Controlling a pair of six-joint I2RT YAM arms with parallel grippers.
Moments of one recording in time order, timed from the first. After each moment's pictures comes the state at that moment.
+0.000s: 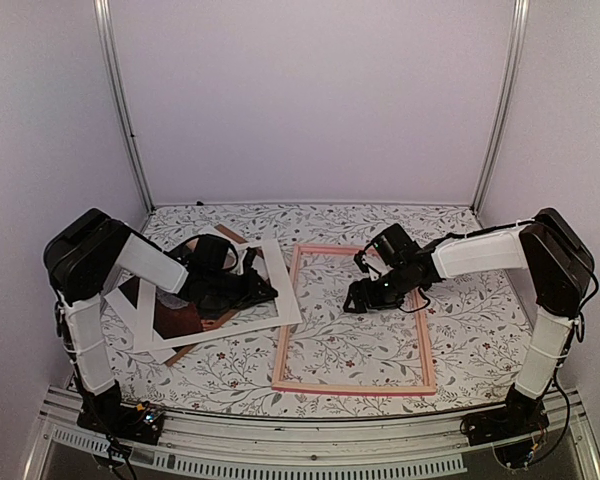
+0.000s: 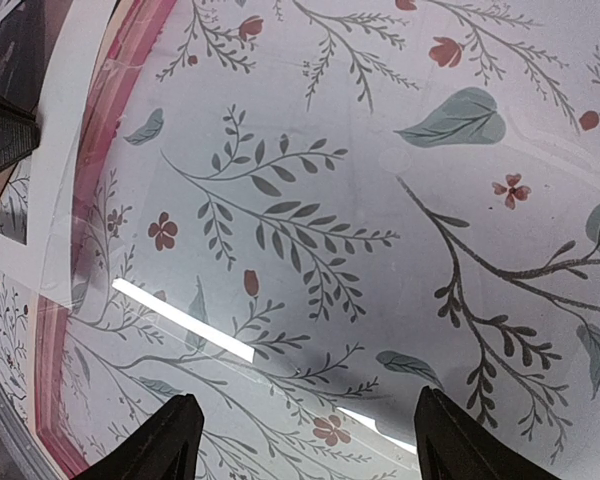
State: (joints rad) left arm -0.51 1.96 0.88 0.37 0.57 -0.76; right arm 0.68 1.85 1.09 -0.29 -0.24 0.38
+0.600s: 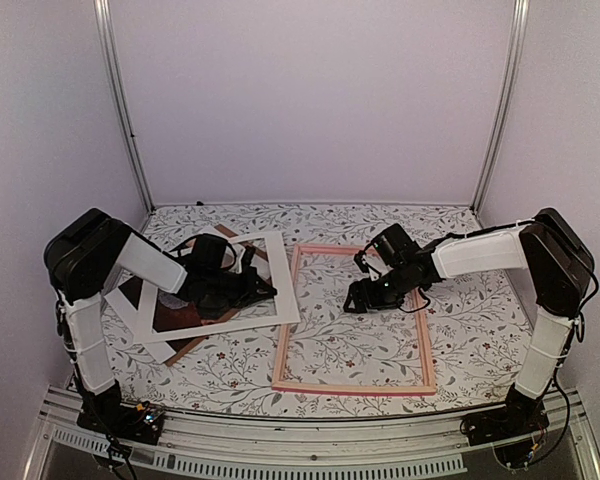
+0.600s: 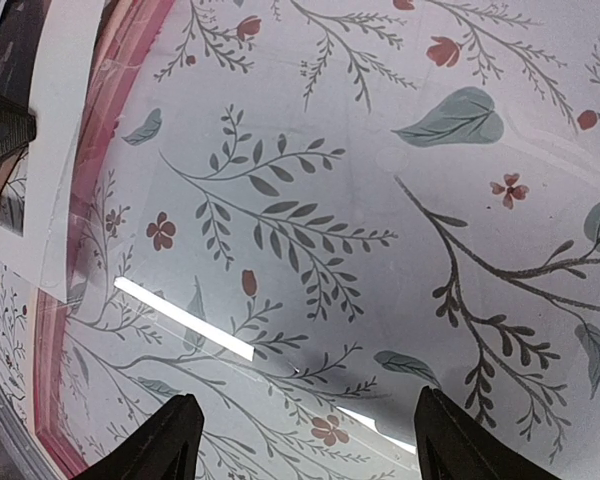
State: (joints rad) left arm -0.50 1.97 0.87 0.42 0.60 -0.77; right arm 0.68 1.85 1.09 -0.29 -0.23 0.38
